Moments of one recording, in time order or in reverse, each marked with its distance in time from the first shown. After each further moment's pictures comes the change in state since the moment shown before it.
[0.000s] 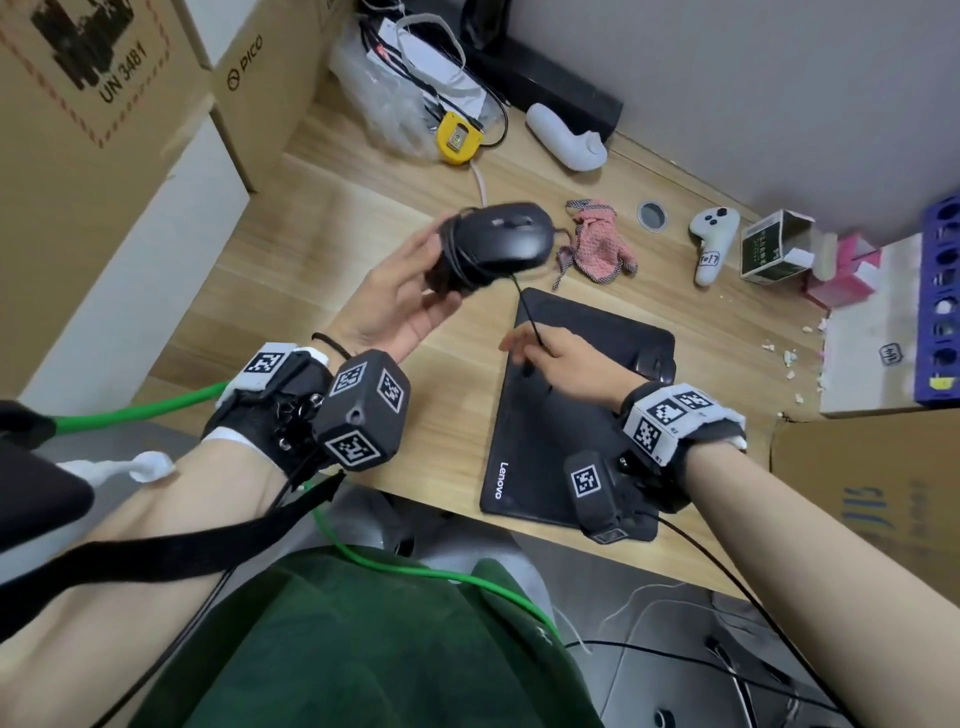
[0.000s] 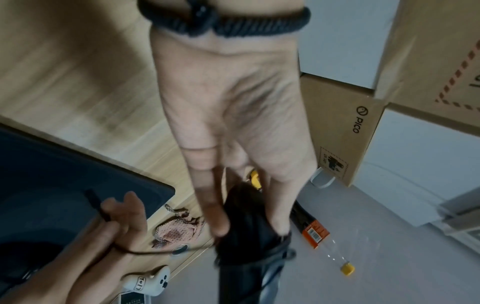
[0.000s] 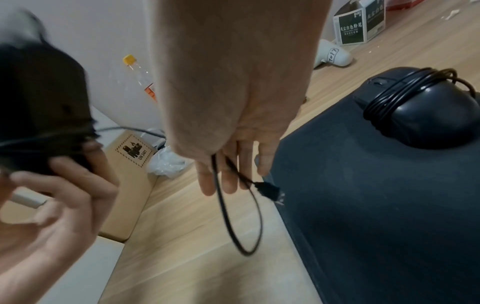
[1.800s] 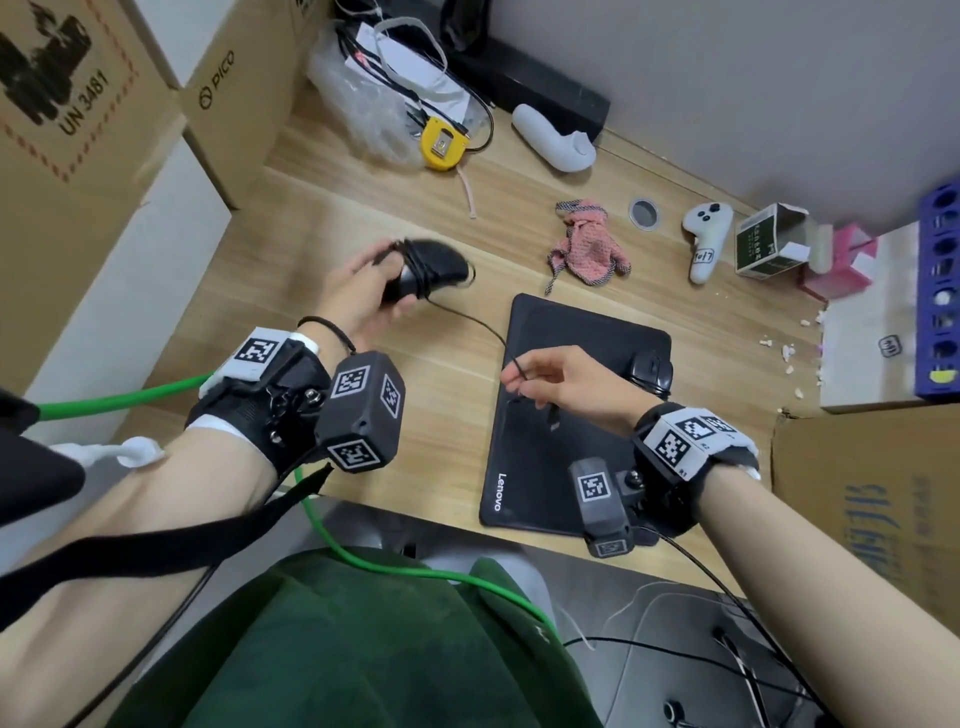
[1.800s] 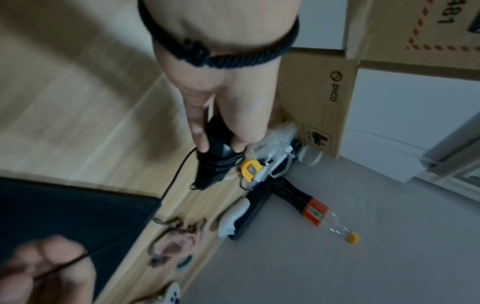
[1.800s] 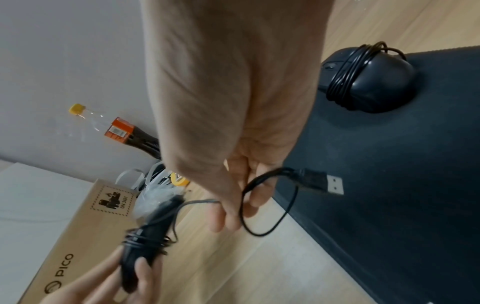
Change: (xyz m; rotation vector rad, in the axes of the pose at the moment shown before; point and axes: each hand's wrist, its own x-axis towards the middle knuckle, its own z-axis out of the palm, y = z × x) left_hand 0.040 0.009 -0.016 0.245 0.535 0.011; right_hand -0.017 0.006 -0.003 0.404 -0.052 0.098
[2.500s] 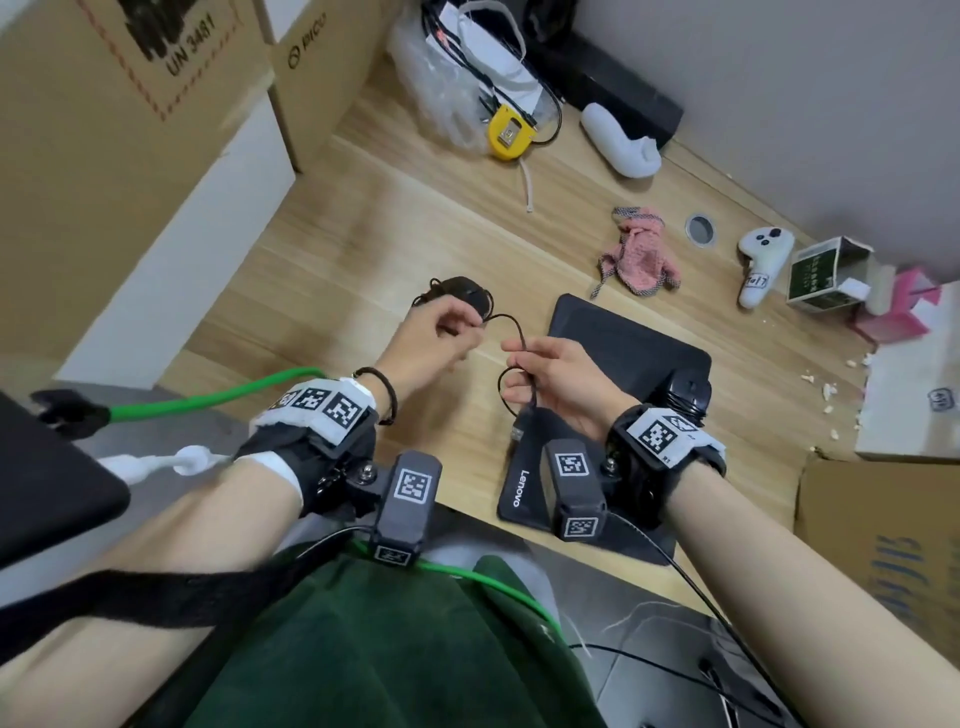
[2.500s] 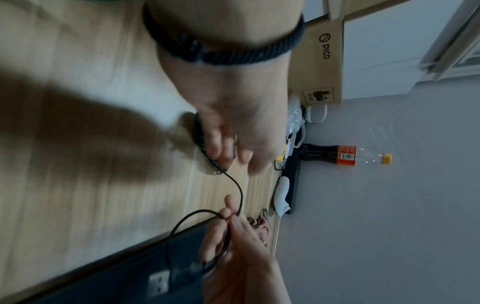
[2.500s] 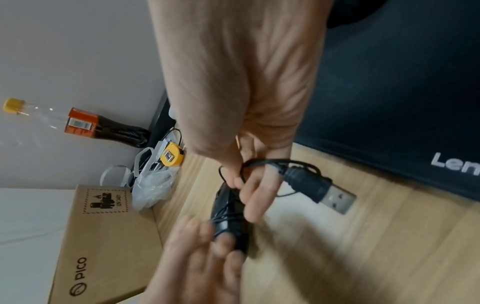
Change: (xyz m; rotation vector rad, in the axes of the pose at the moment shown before) left_hand -0.029 -0.054 -0.028 0.552 -0.199 0.228; right_hand 0.032 -0.022 0.048 0.552 0.081 0.194
